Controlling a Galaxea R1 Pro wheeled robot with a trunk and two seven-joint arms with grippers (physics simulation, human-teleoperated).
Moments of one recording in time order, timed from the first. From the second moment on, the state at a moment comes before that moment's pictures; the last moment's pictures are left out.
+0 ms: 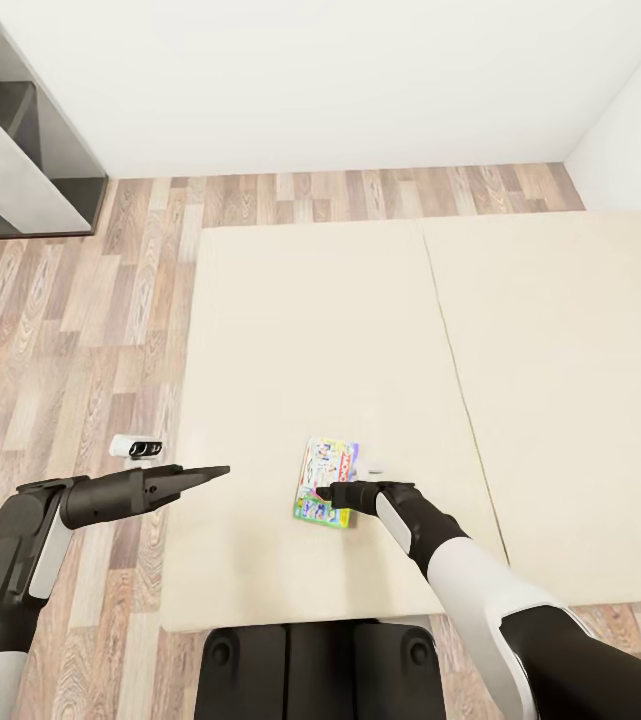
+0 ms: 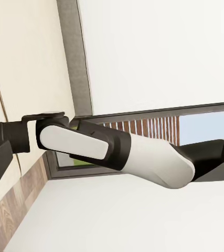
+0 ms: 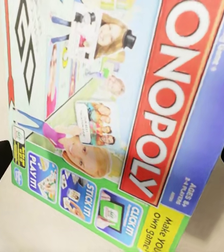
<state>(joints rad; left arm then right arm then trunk) -0.54 0.22 0.17 -1.41 0.26 1.02 -1.57 -0.93 0.17 0.14 -0.37 -0.20 0.36 0.21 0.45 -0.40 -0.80</state>
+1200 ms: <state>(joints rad) -0.53 0.22 0.17 -1.41 0.26 1.02 -1.57 -0.93 0.17 0.14 -0.37 -0.20 0.36 0.21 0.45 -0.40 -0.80</state>
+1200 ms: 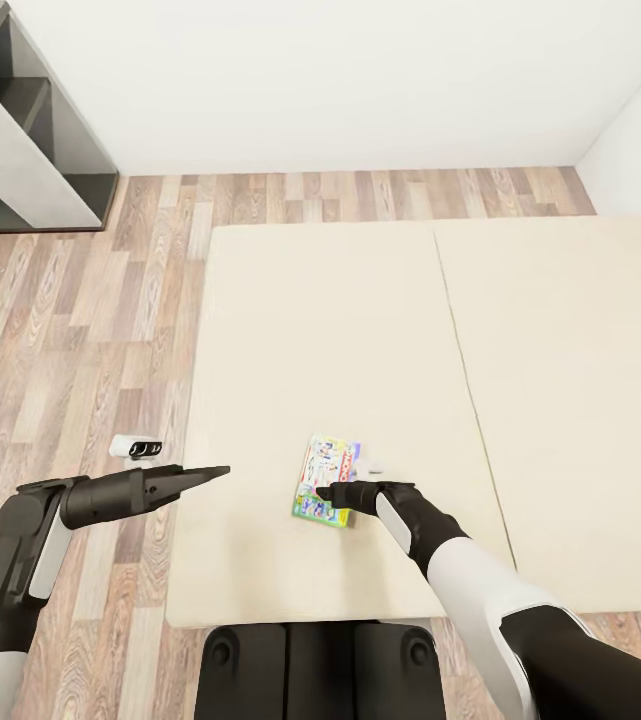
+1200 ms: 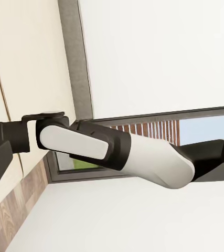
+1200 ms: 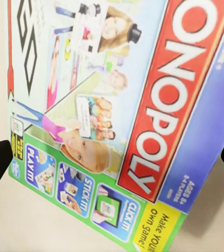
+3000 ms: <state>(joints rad) -0.53 0.22 0.17 -1.41 0.26 1.02 -1.57 -0.93 0.17 0.14 -0.37 -0.20 0.36 0.21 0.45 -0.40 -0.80</state>
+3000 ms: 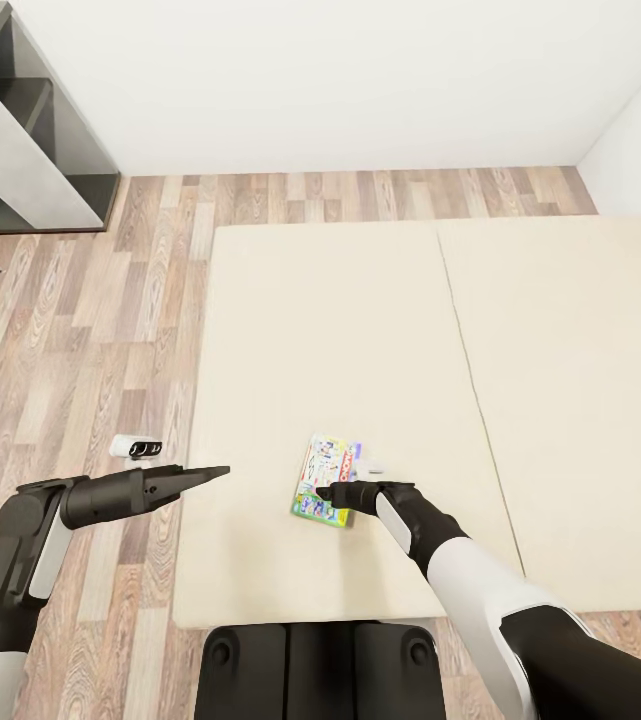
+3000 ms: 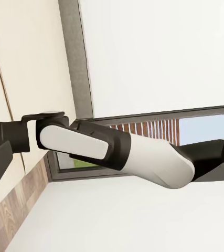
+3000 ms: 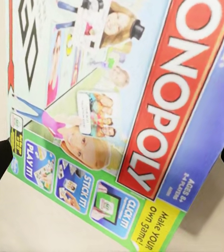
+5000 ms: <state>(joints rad) -0.54 0.22 0.17 -1.41 0.26 1.02 -1.57 -0.93 0.17 0.14 -0.37 -0.20 0.36 0.21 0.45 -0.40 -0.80</state>
